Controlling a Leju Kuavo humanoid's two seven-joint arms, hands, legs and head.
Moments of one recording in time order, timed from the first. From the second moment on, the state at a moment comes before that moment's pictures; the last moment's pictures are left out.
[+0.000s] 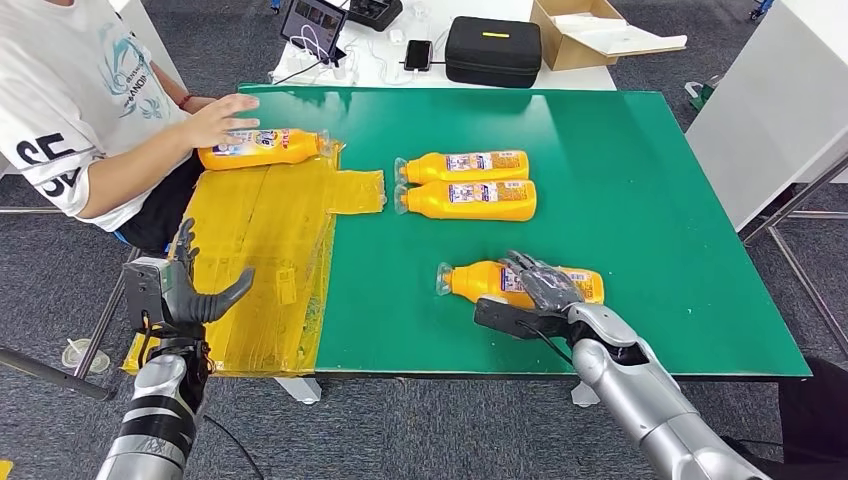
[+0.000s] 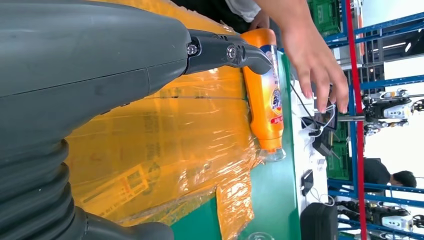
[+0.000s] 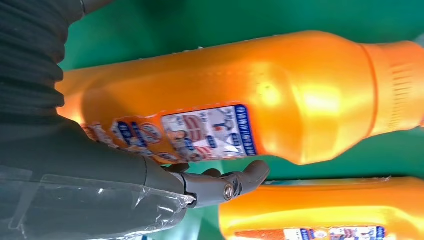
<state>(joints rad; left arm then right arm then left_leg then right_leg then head) -0.36 -0.11 0.12 -0.82 -0.16 -0.06 -0.70 -0.40 -0.30 0.56 -1.09 0.72 0.05 -0.01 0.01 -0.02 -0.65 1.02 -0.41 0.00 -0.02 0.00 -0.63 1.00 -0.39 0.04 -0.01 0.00</state>
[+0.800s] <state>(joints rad) -0.34 -0.11 0.12 -0.82 -0.16 -0.11 -0.70 -0.33 -0.31 0.47 -1.14 0.81 0.06 0.06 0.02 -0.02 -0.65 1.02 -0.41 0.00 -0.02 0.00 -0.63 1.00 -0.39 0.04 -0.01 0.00</state>
